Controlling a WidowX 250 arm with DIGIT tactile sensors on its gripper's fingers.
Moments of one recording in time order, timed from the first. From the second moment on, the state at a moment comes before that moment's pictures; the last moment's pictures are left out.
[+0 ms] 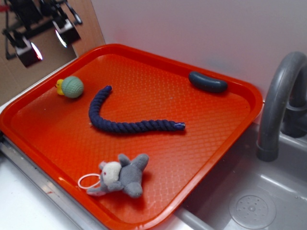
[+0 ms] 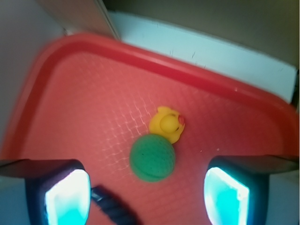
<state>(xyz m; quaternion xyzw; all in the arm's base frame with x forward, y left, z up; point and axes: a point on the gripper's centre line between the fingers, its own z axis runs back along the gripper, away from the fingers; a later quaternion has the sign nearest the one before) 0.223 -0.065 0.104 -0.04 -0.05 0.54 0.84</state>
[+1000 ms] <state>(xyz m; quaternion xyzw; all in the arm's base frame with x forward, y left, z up) 0.219 -0.086 0.029 -0.01 -0.03 0.52 0.86</state>
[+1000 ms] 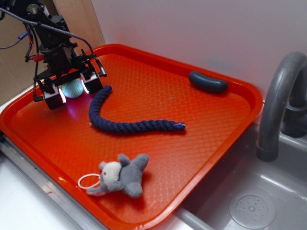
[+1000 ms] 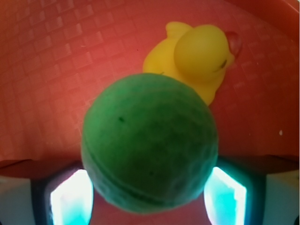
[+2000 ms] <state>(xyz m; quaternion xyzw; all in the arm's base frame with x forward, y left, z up) 0.233 -0.120 0.116 -0.04 -0.13 0.26 0.95</state>
